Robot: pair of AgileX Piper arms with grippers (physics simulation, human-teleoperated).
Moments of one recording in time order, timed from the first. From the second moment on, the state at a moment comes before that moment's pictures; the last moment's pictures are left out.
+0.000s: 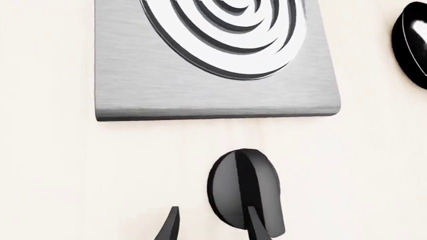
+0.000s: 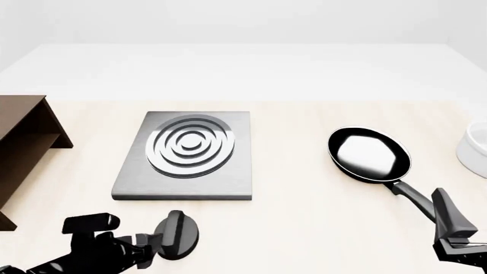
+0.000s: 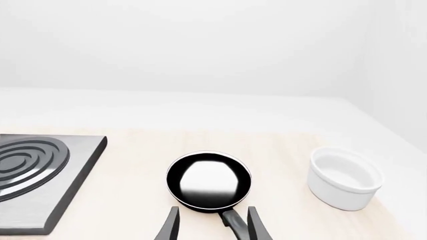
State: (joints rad) left arm -0.46 1.32 -0.05 -0.45 -0.49; right arm -0.05 0.10 0.00 -0.05 -0.06
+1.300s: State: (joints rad) left arm 0.02 0.05 -0.18 0.14 -0.09; right arm 0.01 0.10 -0.27 0.19 -0.03
